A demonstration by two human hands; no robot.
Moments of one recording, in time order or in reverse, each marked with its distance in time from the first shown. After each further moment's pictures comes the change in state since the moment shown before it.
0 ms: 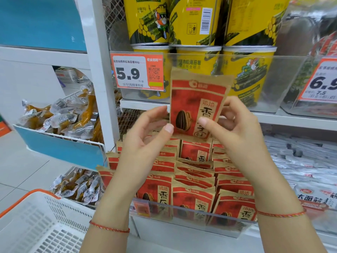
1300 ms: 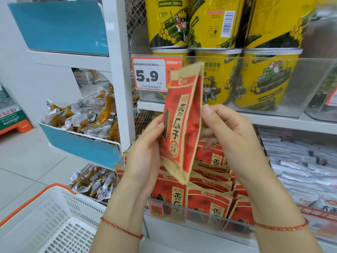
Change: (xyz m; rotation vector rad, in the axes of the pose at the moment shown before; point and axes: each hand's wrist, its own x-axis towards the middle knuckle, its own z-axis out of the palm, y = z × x) left_hand -0.007 0.001 -0.009 -0.510 0.038 -0.261; right_hand 0.000 -0.017 0.035 0.237 -0.137 0.042
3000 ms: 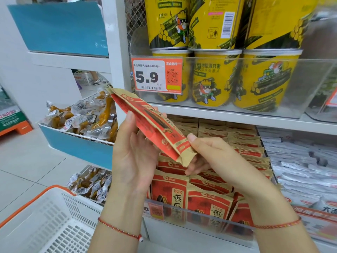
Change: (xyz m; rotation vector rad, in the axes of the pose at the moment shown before) left_hand 0.007 0.008 -0.013 -0.182 0.052 0.060; right_hand -0.003 0.022 -0.001 -0.160 -0.293 0.415
